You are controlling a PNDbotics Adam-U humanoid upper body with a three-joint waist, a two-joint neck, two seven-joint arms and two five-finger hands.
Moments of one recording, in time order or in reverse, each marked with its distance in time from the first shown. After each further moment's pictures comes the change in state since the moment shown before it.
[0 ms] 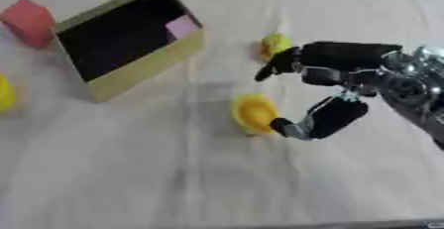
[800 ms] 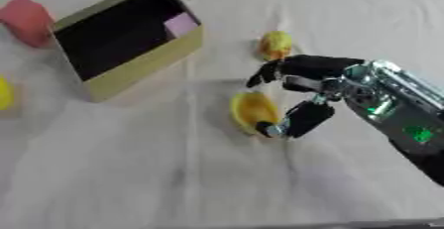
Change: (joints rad) left arm -0.002 -0.008 -0.001 0.000 0.004 0.000 -0.007; right arm -0.013 0.104 0.035 0.151 0.077 -0.020 -0.010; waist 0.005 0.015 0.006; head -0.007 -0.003
